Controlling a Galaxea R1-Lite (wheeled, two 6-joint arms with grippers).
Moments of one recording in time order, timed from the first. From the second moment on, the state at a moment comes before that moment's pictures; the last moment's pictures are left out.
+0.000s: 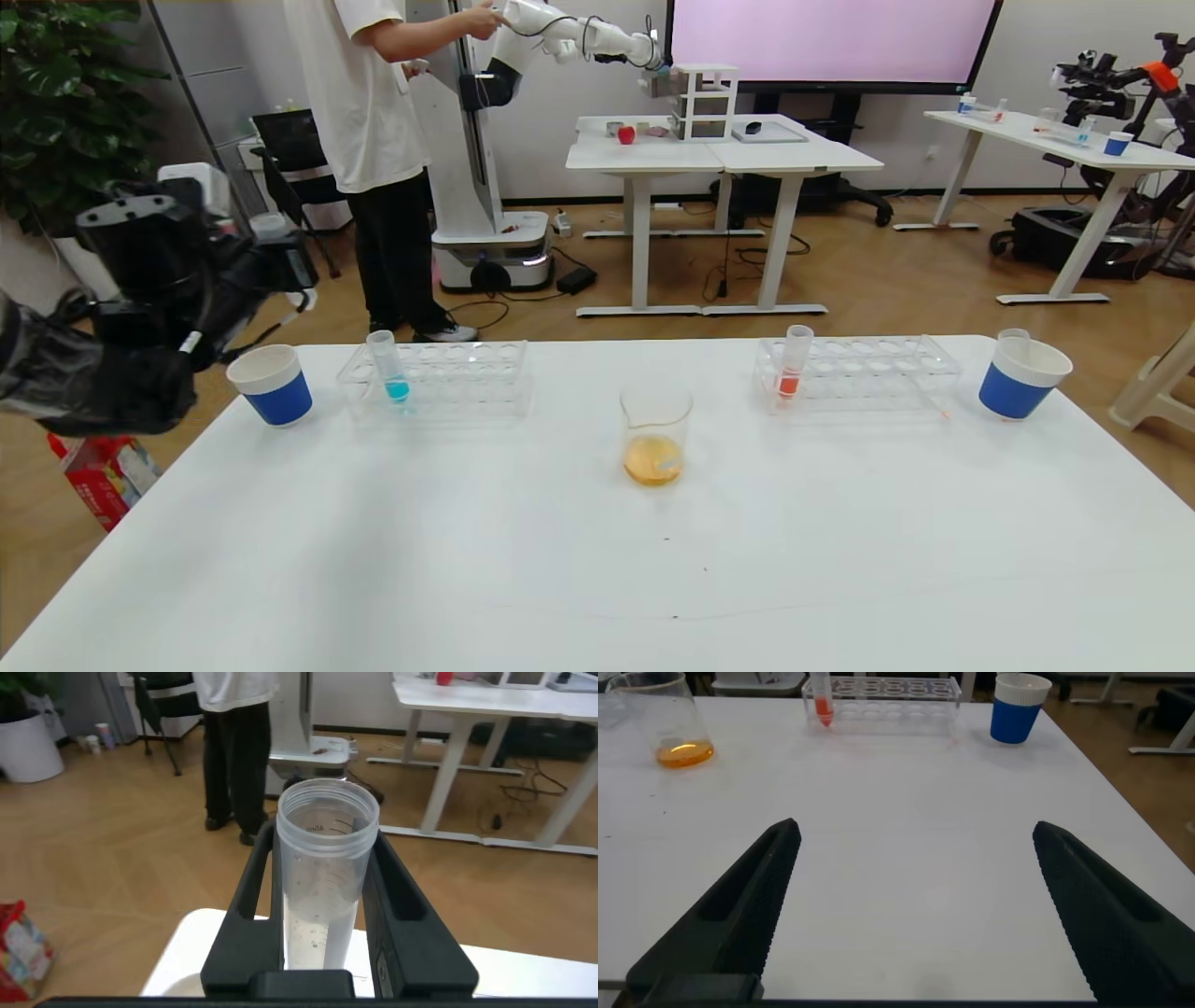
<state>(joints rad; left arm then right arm) 0.13 1.99 -1.11 -1.00 0.05 -0.01 0.01 0.00 0.00 0.00 -0.01 0.01</state>
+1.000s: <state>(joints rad) 0.26 2.23 -1.12 -1.17 0.03 0.00 0.01 0.00 0.00 0.00 -0.01 0.01</state>
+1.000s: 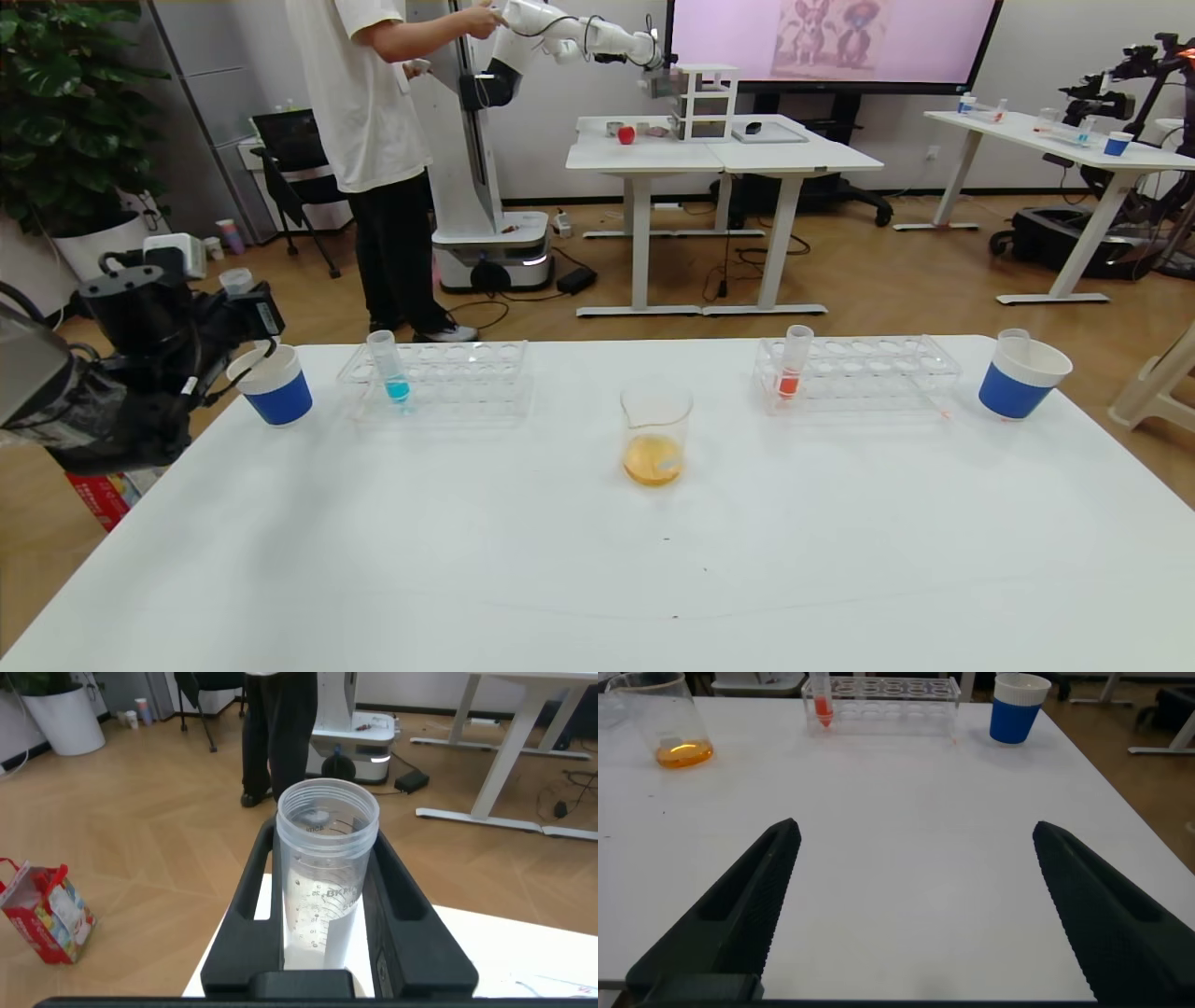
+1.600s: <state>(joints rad) 0.28 2.32 -1.11 -1.19 0.03 -0.01 0.01 0.00 0.00 0.00 -0.01 0.01</state>
